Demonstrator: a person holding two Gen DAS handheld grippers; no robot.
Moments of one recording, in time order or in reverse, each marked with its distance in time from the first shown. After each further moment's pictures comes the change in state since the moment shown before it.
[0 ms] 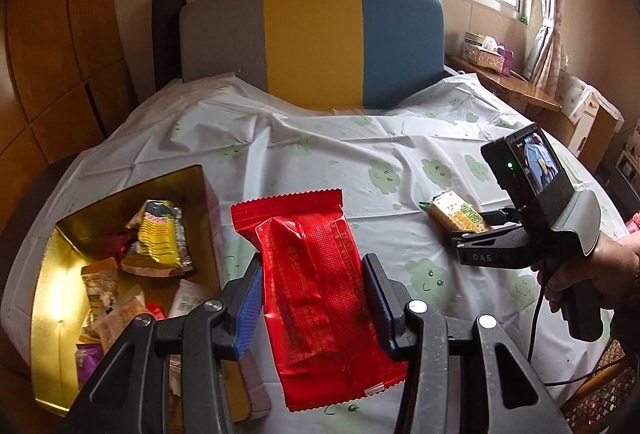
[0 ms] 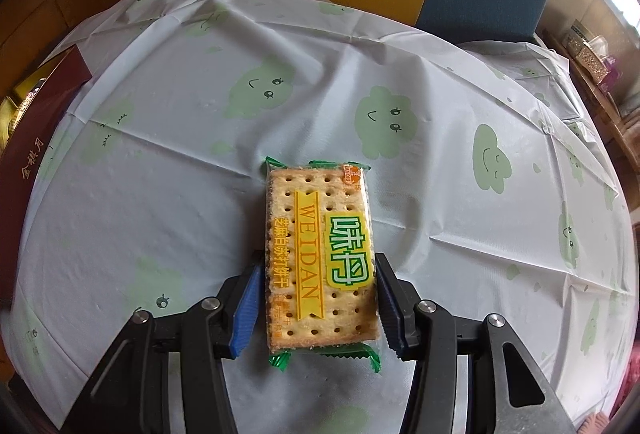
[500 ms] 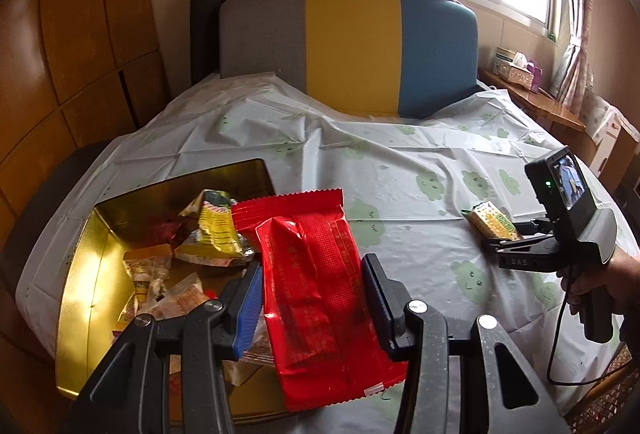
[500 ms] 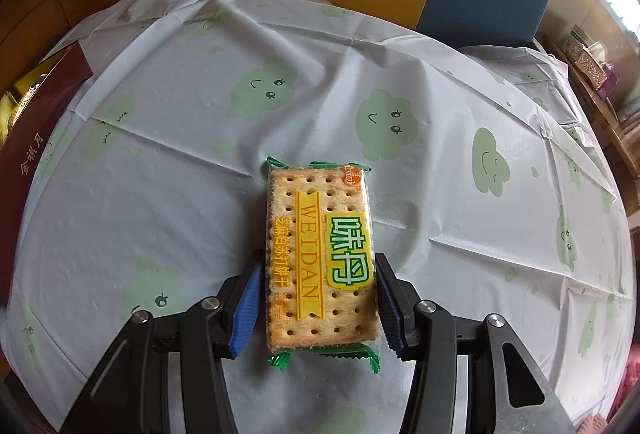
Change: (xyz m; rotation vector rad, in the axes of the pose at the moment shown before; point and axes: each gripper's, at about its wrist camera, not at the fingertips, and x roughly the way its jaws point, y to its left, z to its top) left arm -0.016 0.046 -0.008 -0.076 -0.008 0.082; right arm -0.003 0.003 -0.002 -0.011 -0.008 -0.008
